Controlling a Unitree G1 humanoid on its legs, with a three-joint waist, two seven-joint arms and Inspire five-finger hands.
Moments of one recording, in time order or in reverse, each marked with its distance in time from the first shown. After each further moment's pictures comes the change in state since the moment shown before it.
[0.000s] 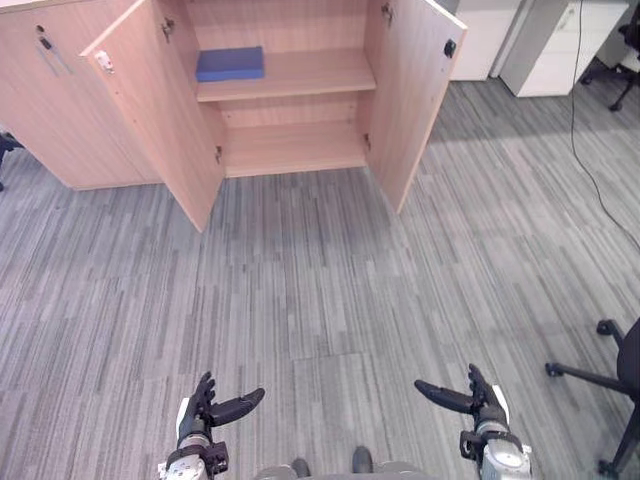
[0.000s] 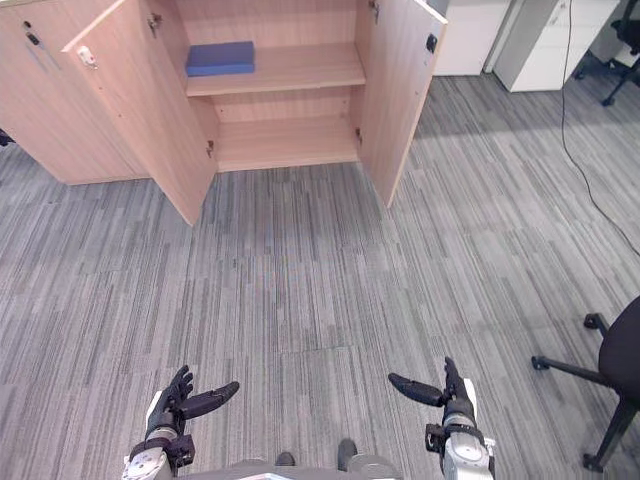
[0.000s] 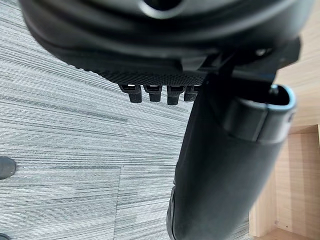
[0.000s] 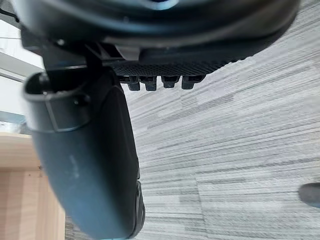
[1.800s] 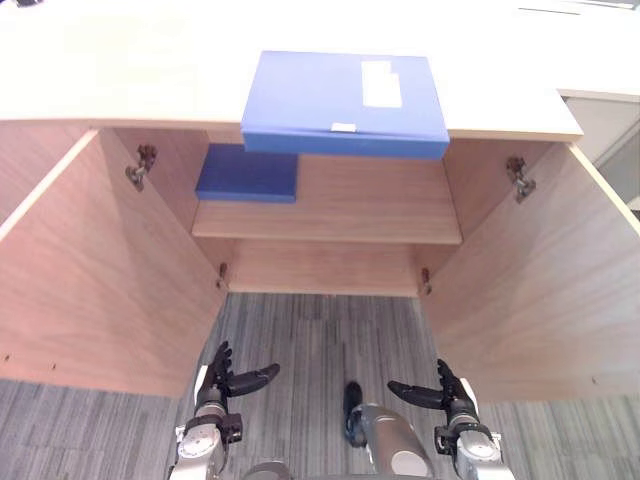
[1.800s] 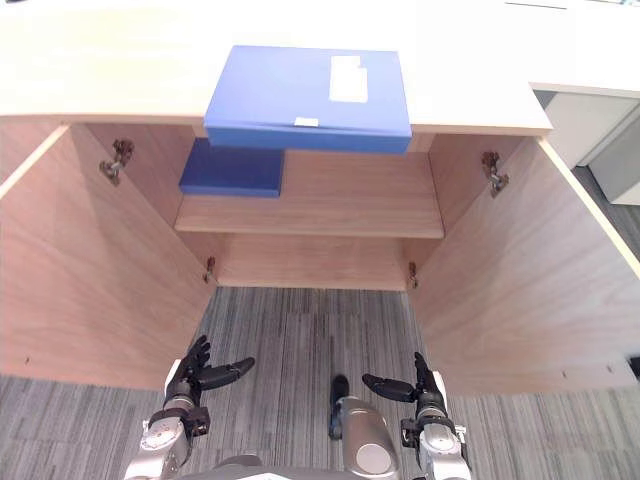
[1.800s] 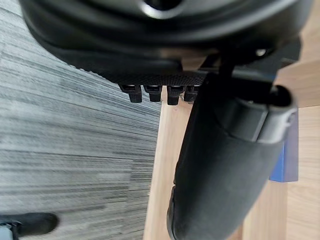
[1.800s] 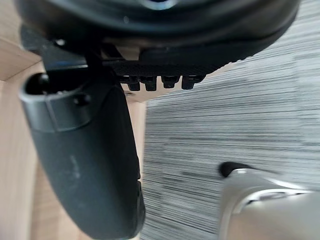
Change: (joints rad) left arm -0.083 -0.021 -0.098 0.012 0.006 0.002 0.027; right arm 0.012 0.054 0.129 0.049 -0.006 0.023 -0.025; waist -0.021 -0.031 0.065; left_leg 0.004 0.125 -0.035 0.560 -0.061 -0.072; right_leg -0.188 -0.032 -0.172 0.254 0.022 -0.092
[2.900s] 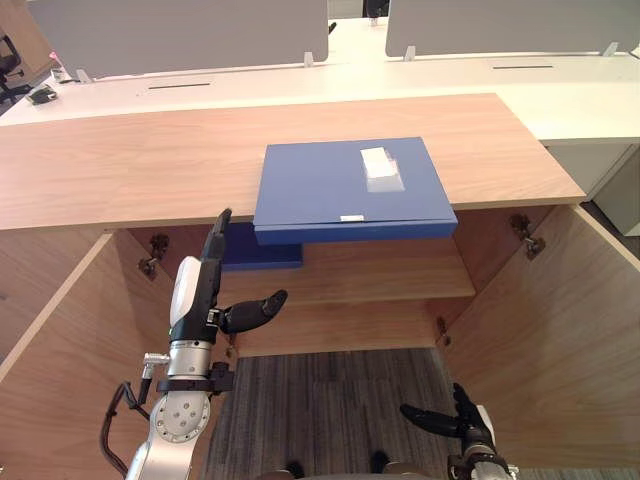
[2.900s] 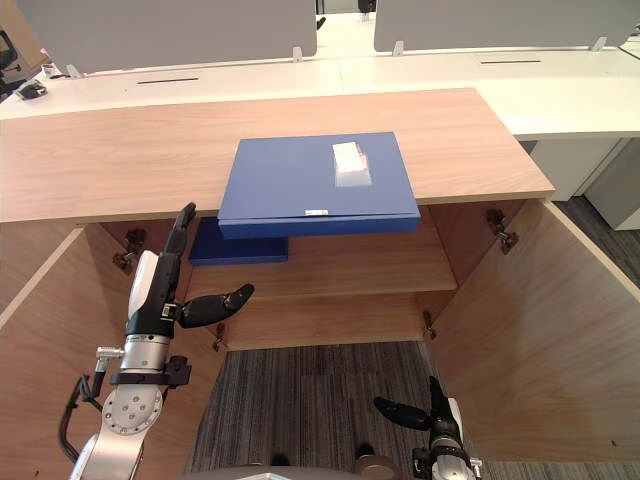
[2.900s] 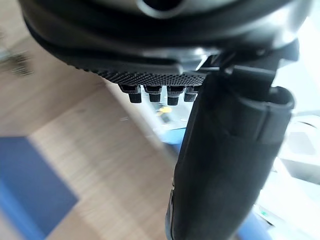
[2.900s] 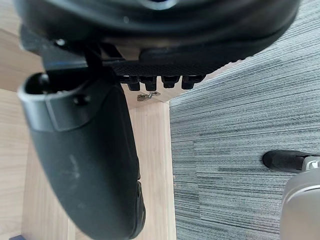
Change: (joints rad) left arm 0.149 0.193 -0.044 -0.980 0.616 -0.120 0.143; right arm 0.108 0.003 -0.038 -0.014 -0.037 -0.044 0.004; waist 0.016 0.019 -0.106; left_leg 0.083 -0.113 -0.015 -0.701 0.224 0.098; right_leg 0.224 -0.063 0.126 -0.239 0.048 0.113
